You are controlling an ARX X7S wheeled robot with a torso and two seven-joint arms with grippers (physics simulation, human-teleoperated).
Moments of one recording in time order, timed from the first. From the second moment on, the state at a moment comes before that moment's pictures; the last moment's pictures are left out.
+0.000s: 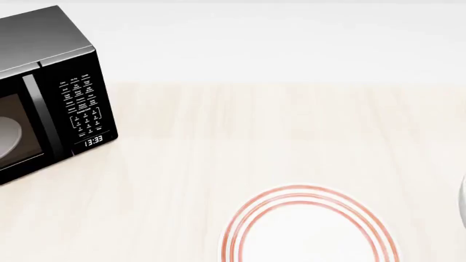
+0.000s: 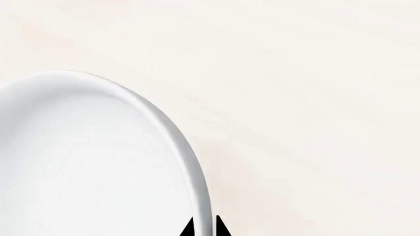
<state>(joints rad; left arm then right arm) 0.01 -0.30 -0.14 0.63 -0.18 -0.66 -0.50 1.45 1.21 -1.44 0.69 2.42 0.56 0.84</state>
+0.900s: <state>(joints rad) 0.01 -0.31 -0.13 0.63 -0.18 -0.65 -0.51 1.34 1.13 -1.48 0.72 2.38 0.53 0.79</state>
